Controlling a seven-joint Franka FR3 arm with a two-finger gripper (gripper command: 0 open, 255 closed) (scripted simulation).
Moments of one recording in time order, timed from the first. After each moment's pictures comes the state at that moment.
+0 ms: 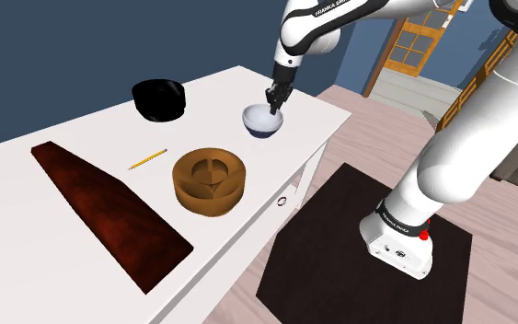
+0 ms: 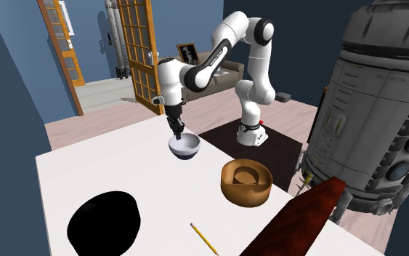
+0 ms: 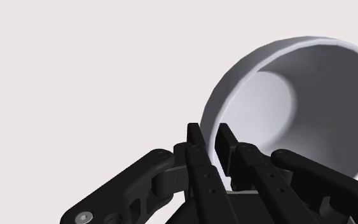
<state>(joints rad) 0.03 -0.03 -0.09 -2.24 0.13 2.19 -0.11</state>
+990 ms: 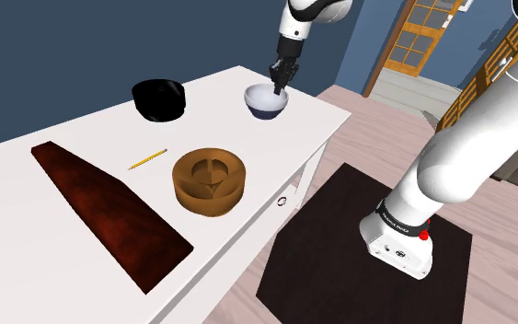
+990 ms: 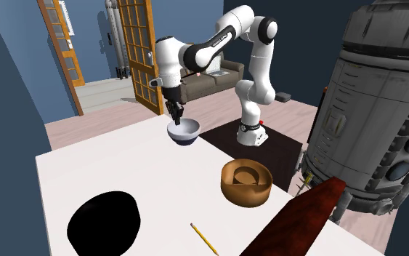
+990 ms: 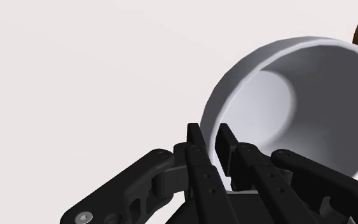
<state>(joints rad) 0.02 -0.11 -0.09 -2.13 0.10 1.99 -0.08</state>
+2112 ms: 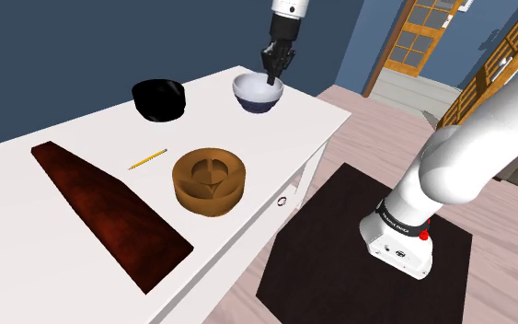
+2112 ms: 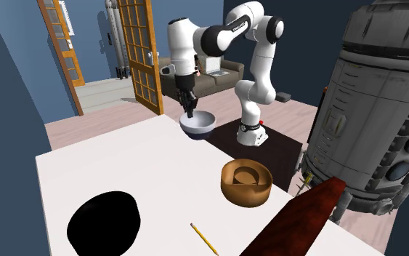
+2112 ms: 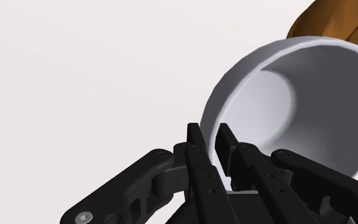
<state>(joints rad) 0.08 -0.21 -0.01 -2.07 0.11 1.86 0.08</state>
